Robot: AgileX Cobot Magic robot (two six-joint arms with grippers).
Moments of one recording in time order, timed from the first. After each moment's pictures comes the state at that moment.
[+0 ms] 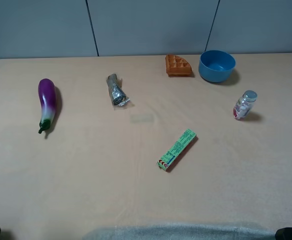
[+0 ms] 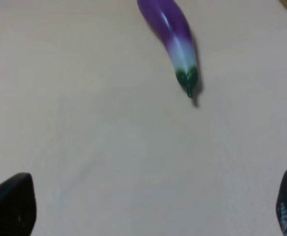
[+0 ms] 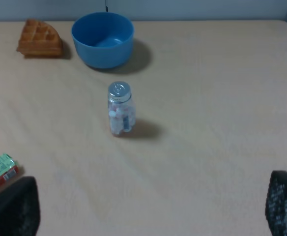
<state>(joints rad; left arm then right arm) -0.08 0.12 -0.50 0.08 1.06 0.01 0.08 -0.01 -0.51 -0.07 1.05 0.04</state>
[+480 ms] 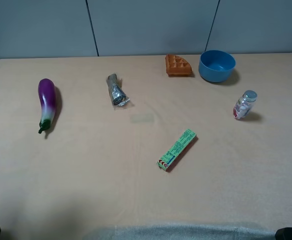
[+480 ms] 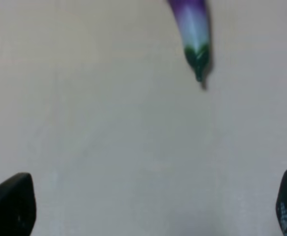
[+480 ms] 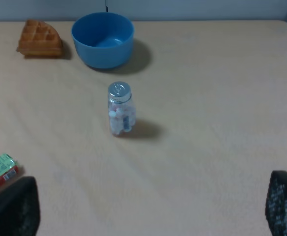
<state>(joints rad) -0.08 0.52 -0.57 0.10 0.96 -0.07 0.08 -0.01 -0.51 -0.07 1.05 0.04</state>
